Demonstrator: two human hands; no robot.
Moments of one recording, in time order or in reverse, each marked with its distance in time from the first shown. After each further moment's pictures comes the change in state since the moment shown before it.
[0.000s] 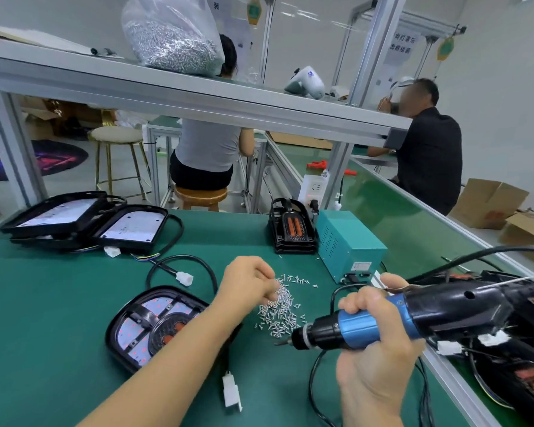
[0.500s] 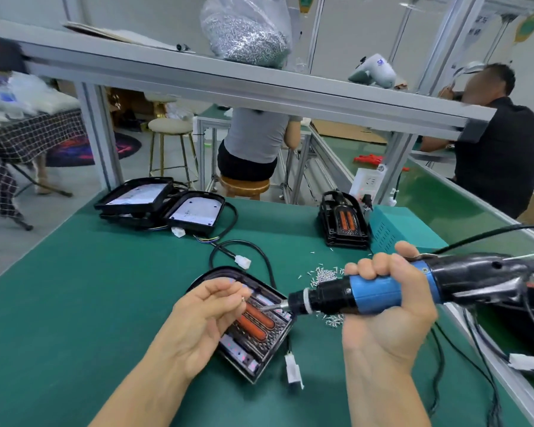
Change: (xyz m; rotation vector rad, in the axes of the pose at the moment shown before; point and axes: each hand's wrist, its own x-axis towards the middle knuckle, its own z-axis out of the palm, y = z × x) left_hand -0.106 -0.052 -0.092 -1.091 0.180 -0.166; right_hand -0.030 0.016 0.057 0.312 -0.157 0.250
